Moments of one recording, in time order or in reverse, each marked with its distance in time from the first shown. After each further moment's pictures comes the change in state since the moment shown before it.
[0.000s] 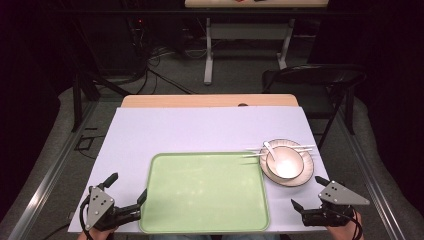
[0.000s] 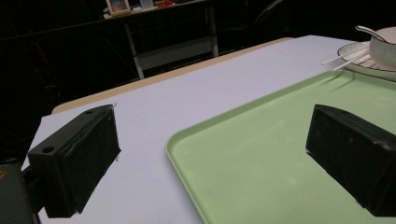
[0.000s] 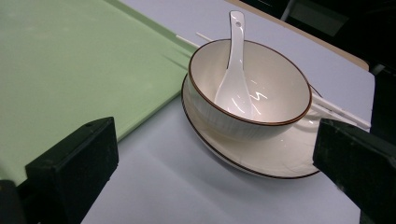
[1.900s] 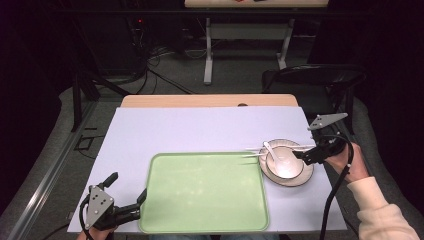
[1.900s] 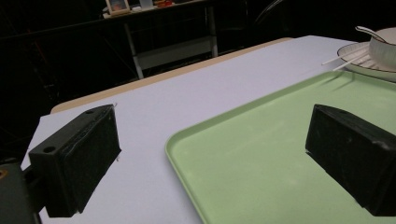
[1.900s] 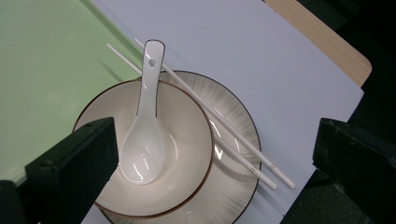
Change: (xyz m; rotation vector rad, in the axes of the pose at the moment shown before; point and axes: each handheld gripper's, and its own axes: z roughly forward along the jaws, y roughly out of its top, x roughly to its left) left arm 0.001 0.000 0.001 0.004 -0.005 0.001; right arm -0.107 0.110 0.071 0.310 0.112 -0.085
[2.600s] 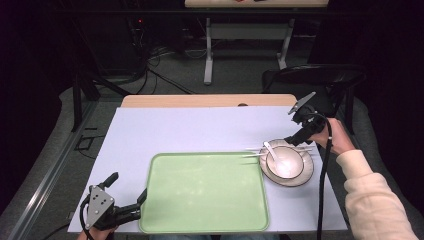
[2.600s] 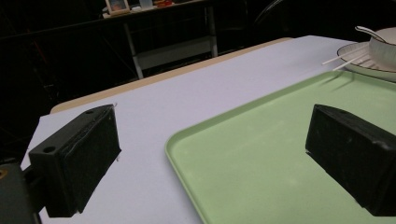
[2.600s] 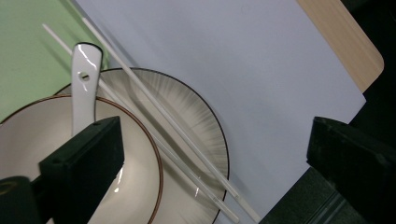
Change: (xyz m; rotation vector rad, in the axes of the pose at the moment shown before) left arm 0.000 0.000 0.000 0.001 -0.002 0.001; right arm -0.033 0.046 0.058 0.220 0.017 -0.096
